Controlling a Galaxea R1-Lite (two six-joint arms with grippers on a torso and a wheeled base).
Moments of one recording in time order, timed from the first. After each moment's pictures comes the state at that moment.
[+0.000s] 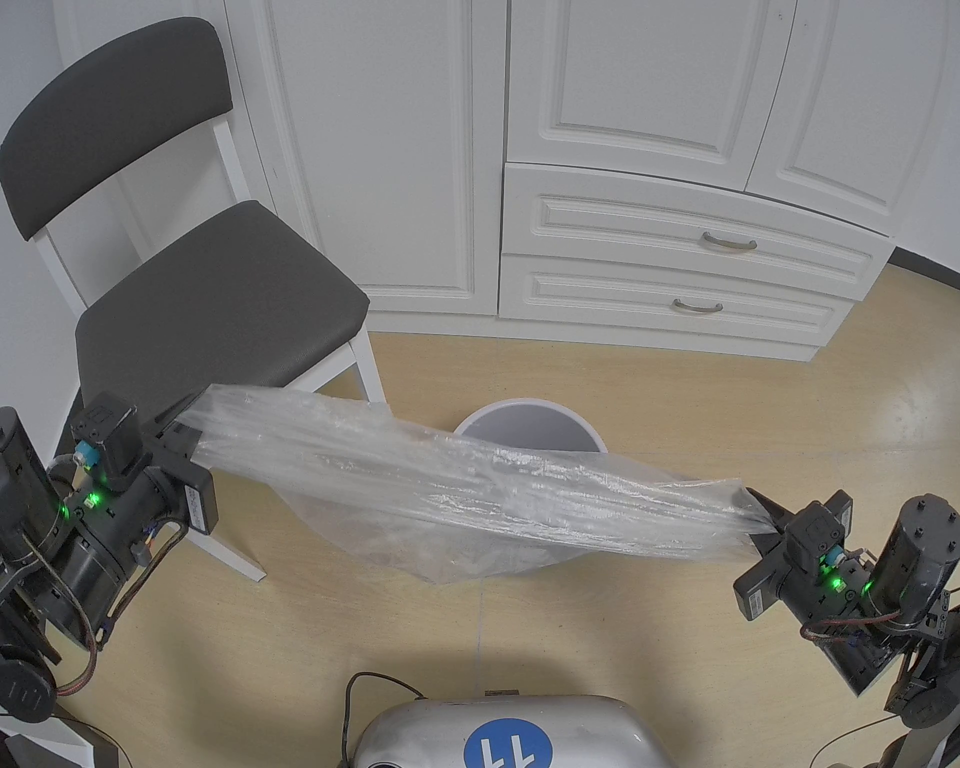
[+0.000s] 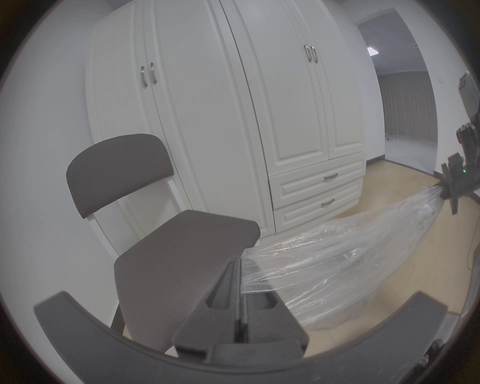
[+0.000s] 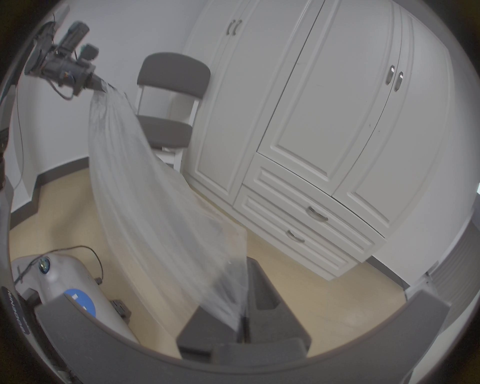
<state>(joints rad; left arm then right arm) -0.49 1.34 -0.32 -1.07 0.31 0.33 0.74 1.57 -0.15 -1.34 -0.53 -0.48</state>
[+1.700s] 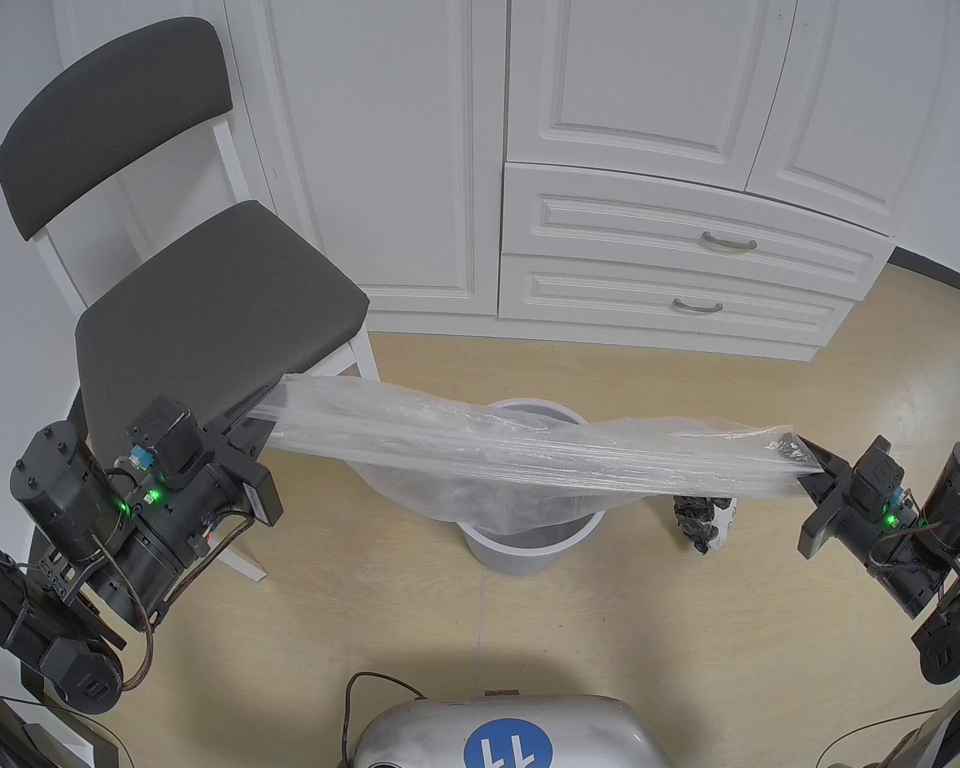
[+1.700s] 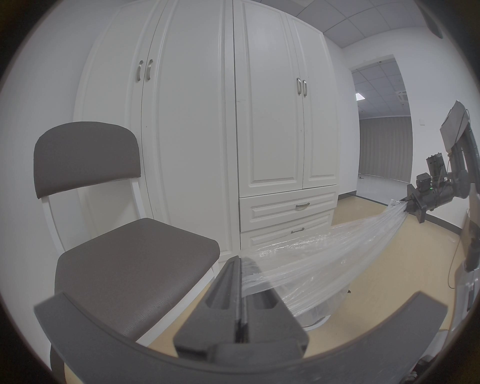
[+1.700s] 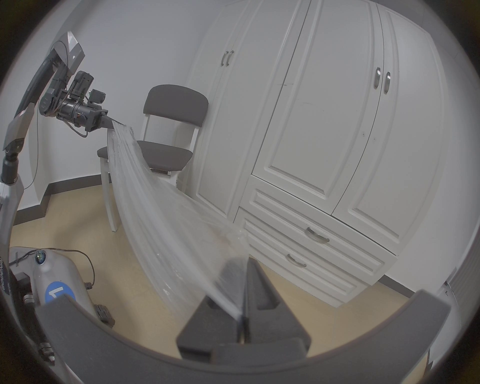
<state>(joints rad) -0.43 1.64 -0.28 -1.53 0.03 0.21 0.26 1.56 -0.12 -1.51 0.09 -0.53</state>
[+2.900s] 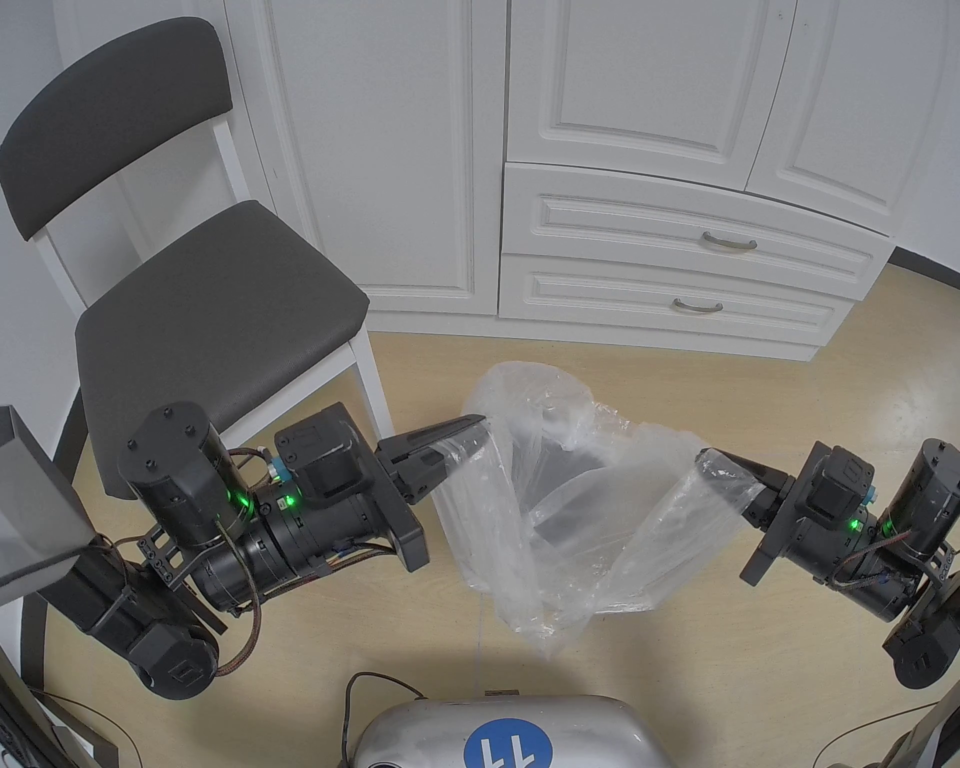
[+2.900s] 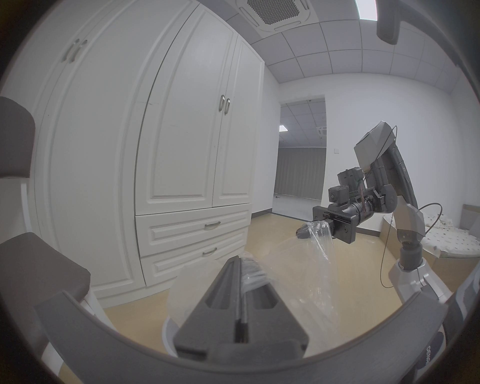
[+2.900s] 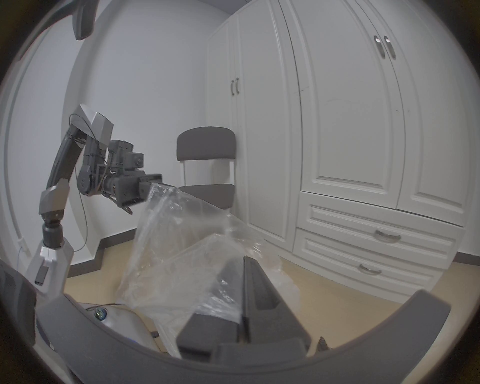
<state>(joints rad) -0.61 1.85 -0.51 -1.53 -0.42 0.20 0.44 1.65 -0.20 -1.55 0.28 -0.27</state>
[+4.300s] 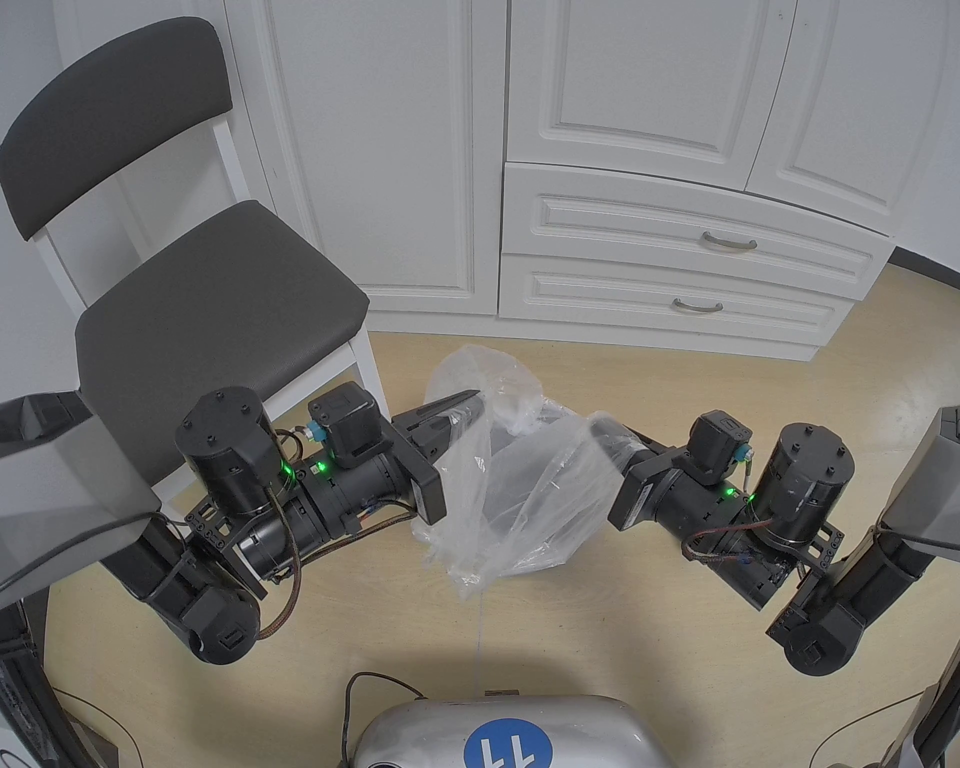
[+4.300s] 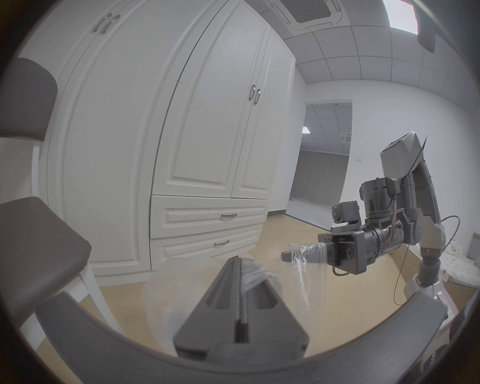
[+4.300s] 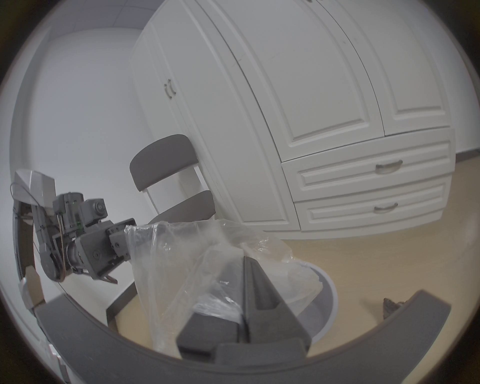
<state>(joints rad) -0.56 2.00 -0.65 -1.53 -0.36 0.07 0.63 1.96 -0.53 -1.55 -0.07 0.16</state>
